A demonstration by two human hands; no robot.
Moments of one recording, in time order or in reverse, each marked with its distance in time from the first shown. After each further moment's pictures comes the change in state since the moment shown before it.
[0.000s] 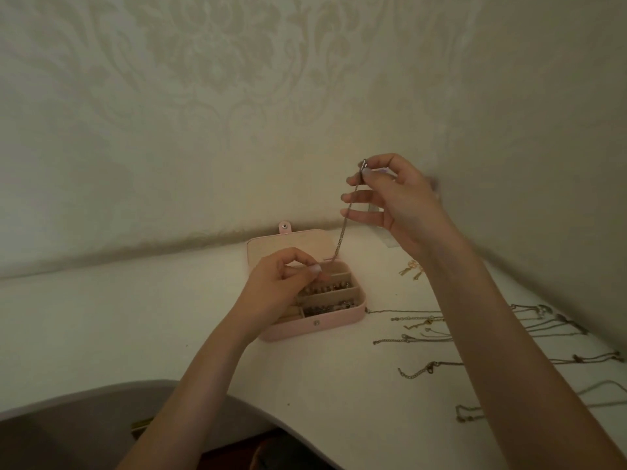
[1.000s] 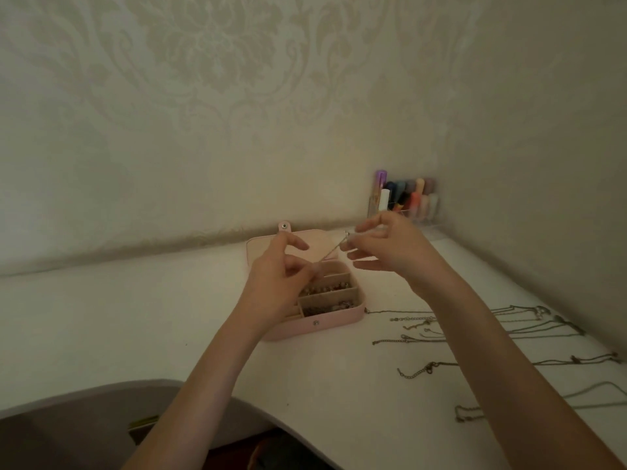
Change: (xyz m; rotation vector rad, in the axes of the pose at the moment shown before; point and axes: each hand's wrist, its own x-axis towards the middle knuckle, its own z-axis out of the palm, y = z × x) left_hand -0.001 0.011 0.005 0.125 0.137 0.044; right_hand -0.026 0.030 -0.015 -0.440 -0.013 0.242
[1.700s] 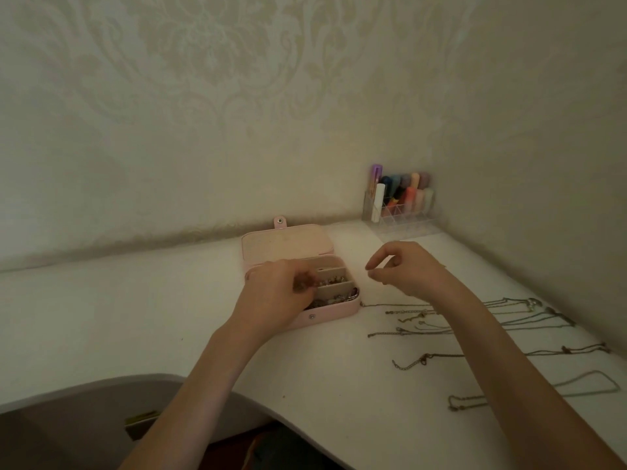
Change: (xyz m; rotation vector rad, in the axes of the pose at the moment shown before) left_hand -0.003 -0.016 0.003 0.532 -0.152 0.114; right_hand -0.006 0.039 -0.026 -0.561 0.021 0.059
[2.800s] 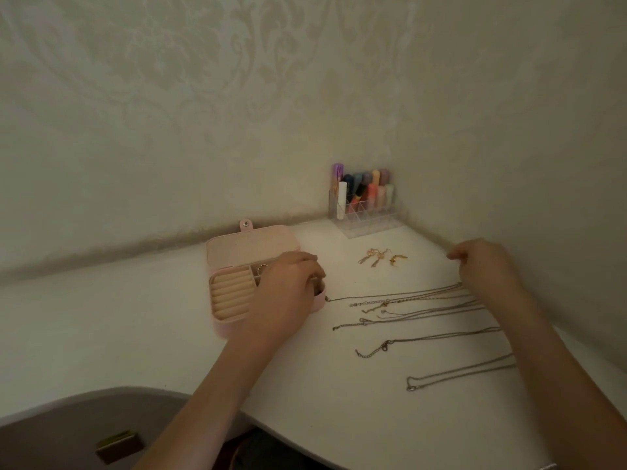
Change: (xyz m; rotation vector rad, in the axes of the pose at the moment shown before) left_hand 0.014 0.028 0.046 -0.020 0.121 0.264; right_hand -0.009 0.125 -0.082 -0.361 0.480 0.206
